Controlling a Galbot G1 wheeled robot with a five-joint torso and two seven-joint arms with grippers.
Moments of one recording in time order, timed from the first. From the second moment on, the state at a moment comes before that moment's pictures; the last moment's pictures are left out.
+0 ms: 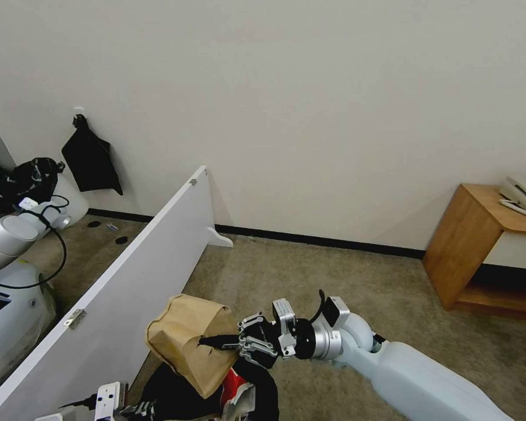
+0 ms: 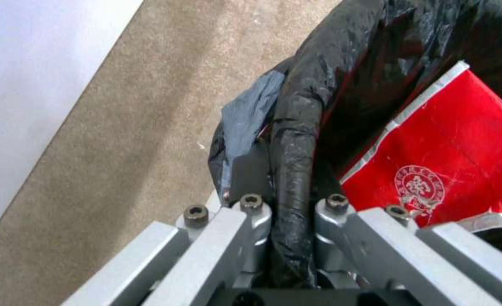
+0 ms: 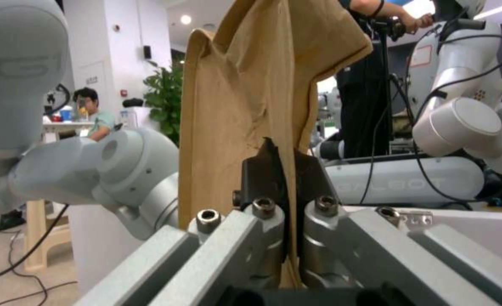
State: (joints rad) left arm 1.95 -1.15 -0.75 -2.50 -1.00 0.70 -0.39; right arm -0.60 0.94 -0.43 1.70 1.11 0.16 -1.06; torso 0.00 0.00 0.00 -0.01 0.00
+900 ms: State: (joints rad) left arm 1.95 -1.15 -0.75 -2.50 -1.00 0.71 -0.39; right arm -0.63 0.93 -0.44 1.69 1.05 0.18 -1.05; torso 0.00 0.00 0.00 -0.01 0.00
